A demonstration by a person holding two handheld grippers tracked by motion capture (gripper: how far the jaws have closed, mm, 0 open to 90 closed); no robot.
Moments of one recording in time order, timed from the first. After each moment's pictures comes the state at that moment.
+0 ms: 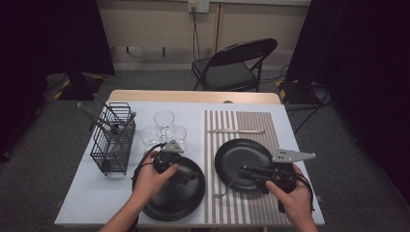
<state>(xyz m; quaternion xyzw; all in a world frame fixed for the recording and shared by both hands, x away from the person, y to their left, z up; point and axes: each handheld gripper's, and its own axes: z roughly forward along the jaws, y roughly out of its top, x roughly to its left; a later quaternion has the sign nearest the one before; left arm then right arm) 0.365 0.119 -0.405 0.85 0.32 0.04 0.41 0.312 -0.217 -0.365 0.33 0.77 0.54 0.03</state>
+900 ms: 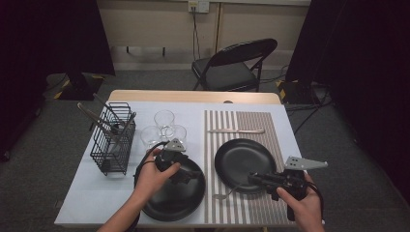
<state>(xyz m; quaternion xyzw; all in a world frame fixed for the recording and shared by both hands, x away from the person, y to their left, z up) 0.370 0.115 -0.404 0.86 0.30 0.04 0.42 0.300 -0.245 -0.380 0.36 0.76 0.54 0.02</state>
